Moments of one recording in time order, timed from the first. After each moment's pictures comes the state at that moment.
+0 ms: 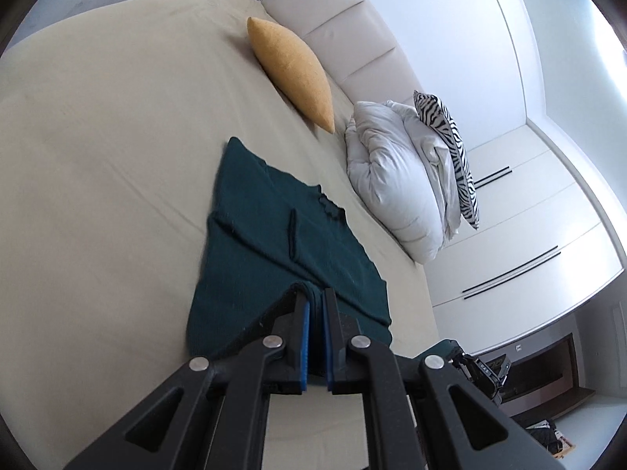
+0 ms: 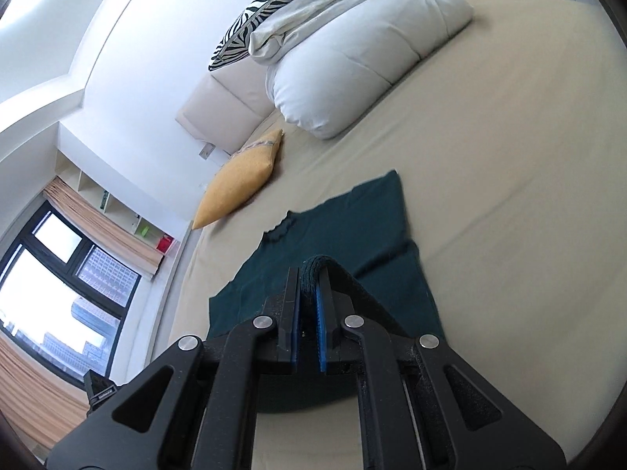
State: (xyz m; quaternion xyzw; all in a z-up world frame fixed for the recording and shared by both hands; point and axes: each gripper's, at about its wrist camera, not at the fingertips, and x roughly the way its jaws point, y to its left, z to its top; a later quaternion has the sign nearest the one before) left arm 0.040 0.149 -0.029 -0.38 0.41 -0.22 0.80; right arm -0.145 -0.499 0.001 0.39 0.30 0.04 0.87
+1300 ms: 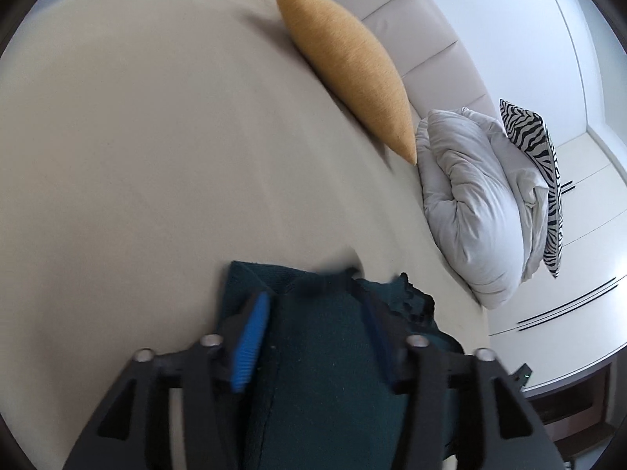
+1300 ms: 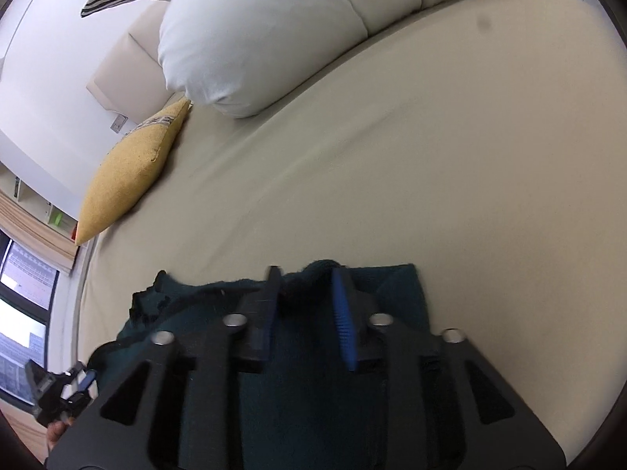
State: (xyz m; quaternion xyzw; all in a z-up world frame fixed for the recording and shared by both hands) left arm 0.264 0.116 -0.092 -0.34 0.45 -0.14 0.81; right arm 0.158 -0.516 -0.120 0.33 0.40 -0.08 0.85
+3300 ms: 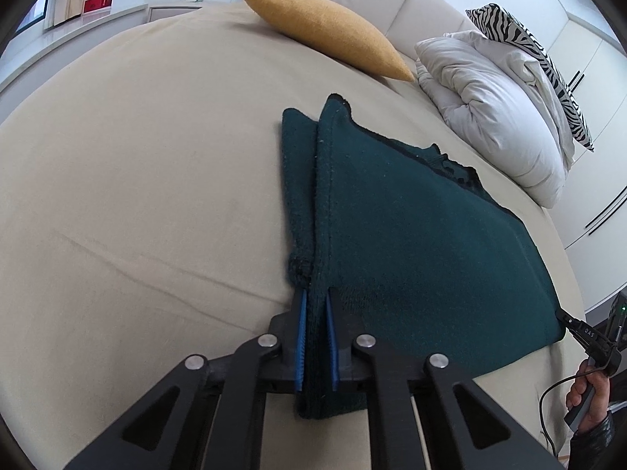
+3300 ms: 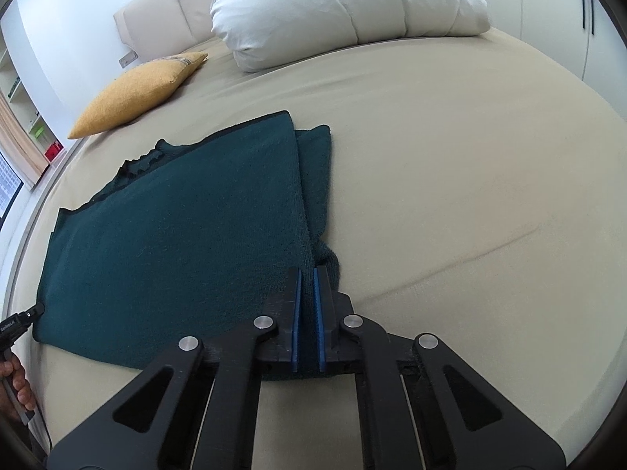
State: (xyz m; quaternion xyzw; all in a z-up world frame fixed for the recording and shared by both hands) left arm 0.122 0.098 -0.113 -0.15 0.47 -0.11 0.86; right arm -0.024 -0.466 -0.104 0.18 0.43 -0.08 0.88
